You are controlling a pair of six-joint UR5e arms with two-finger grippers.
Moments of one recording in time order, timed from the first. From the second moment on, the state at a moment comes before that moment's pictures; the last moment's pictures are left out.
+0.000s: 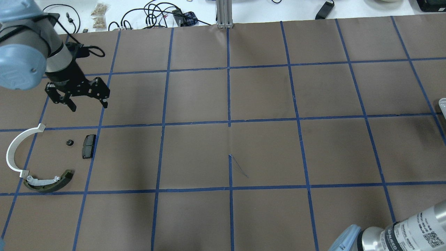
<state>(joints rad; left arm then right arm) -1.38 -1.76 -1.63 -1.47 1.65 0.04 0.70 -1.08 1.59 -1.93 -1.65 -2.25</state>
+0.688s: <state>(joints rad) -1.65 -1.68 -1.45 -1.56 1.57 -0.16 1.00 -1.20 1.60 -1.72 -1.53 -1.81</state>
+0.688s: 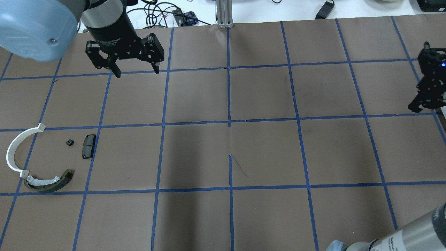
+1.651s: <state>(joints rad) -1.65 -1.68 -1.45 -1.62 1.56 -0.04 1.64 -1.24 1.64 -1.81 -1.29 -0.88</state>
